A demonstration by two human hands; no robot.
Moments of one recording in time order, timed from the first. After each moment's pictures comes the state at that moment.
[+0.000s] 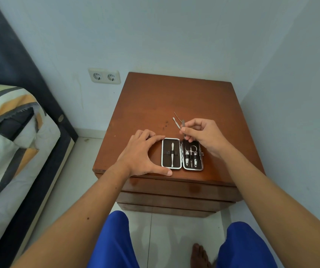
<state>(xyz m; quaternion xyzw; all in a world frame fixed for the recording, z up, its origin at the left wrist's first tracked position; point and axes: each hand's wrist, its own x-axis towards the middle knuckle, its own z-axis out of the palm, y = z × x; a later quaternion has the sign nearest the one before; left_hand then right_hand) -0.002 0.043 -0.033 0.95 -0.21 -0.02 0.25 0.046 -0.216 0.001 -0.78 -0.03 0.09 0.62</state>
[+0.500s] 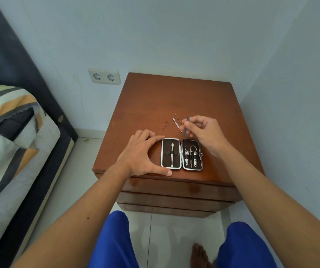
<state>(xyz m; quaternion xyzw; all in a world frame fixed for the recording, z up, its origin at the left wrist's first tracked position) 0.000 0.043 -0.034 0.95 -0.20 -0.02 0.25 0.046 -0.213 0.003 -0.78 -0.02 0.05 0.63</state>
